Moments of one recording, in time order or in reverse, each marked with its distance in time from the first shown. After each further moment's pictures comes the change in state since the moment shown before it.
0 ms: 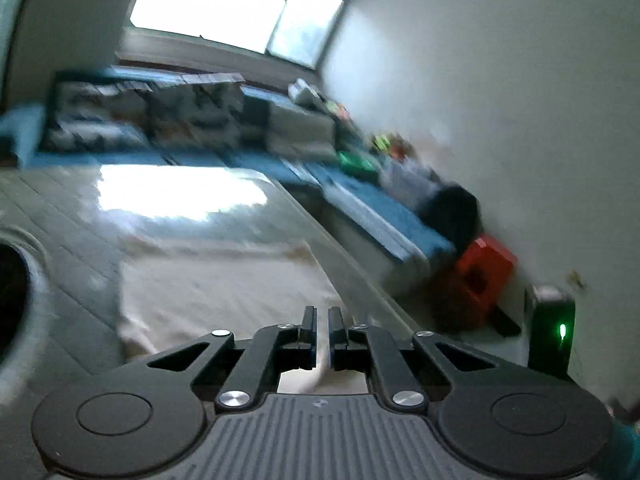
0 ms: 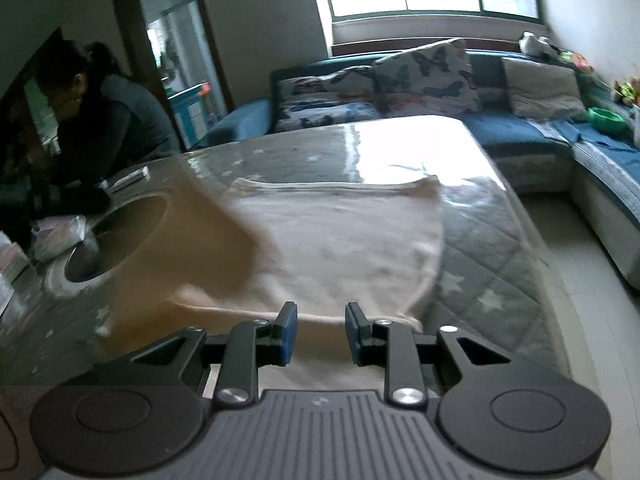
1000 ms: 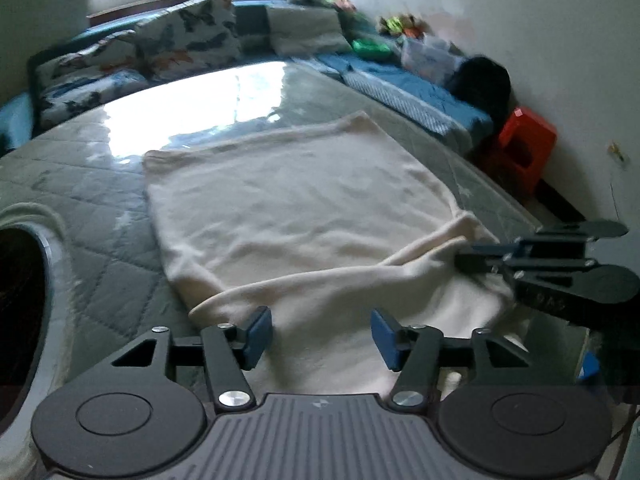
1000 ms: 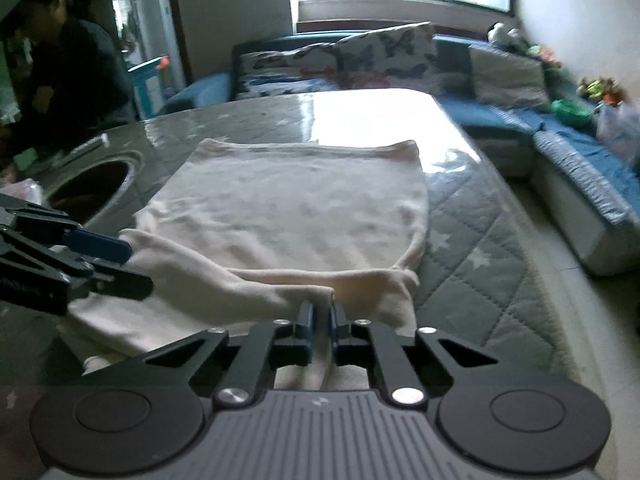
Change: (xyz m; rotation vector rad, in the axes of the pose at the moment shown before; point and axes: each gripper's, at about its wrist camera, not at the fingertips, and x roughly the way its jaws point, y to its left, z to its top) left arm 0.063 0.044 -0.024 0.213 0.316 0.148; right arm 0.017 0.036 -0.016 -0.029 0.056 -0.191
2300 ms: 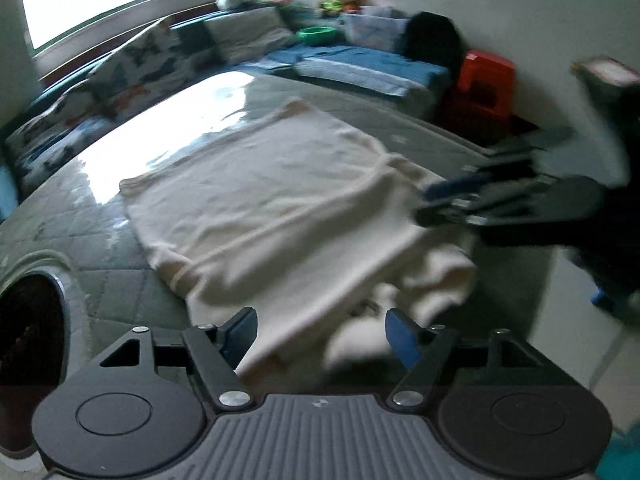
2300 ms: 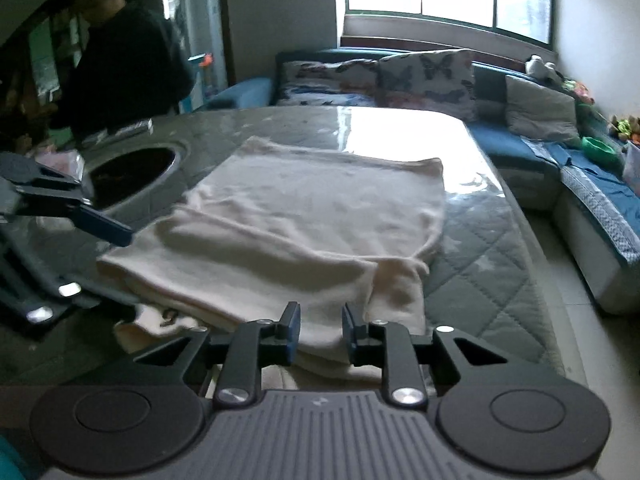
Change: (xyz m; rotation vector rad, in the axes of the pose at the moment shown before) left arm -0.045 -0.054 -0.045 0.271 0.016 0.009; right arm -0.025 -0.004 -0.022 -0.141 -0.011 0.105
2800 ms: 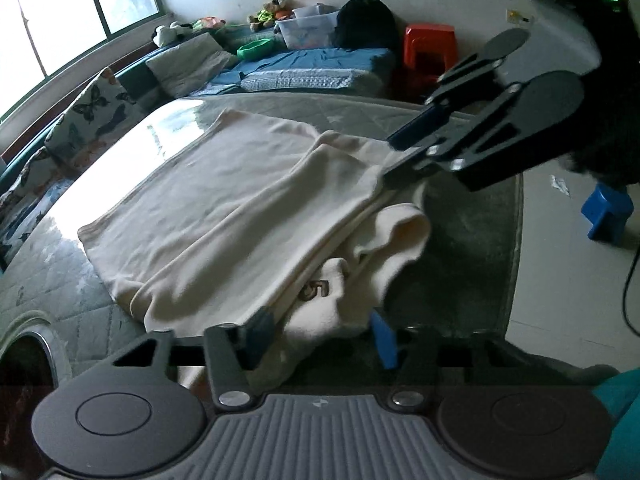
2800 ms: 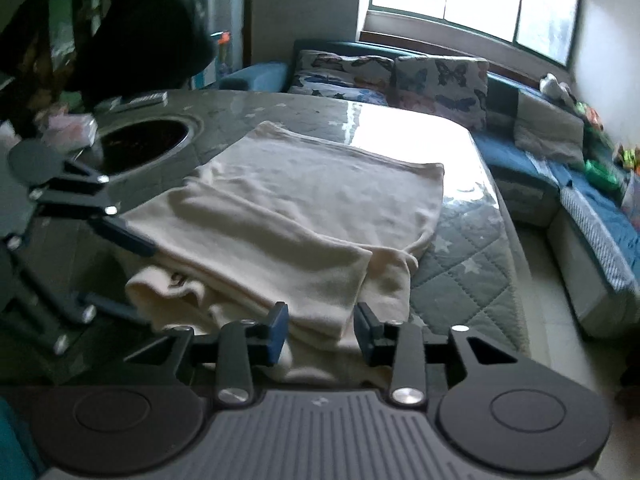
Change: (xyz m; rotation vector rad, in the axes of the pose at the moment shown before) left arm 0.024 -0.028 -0.016 0.219 -0.036 -0.013; right arm -0.033 0.007 -0.004 -0.127 0.018 -0.025
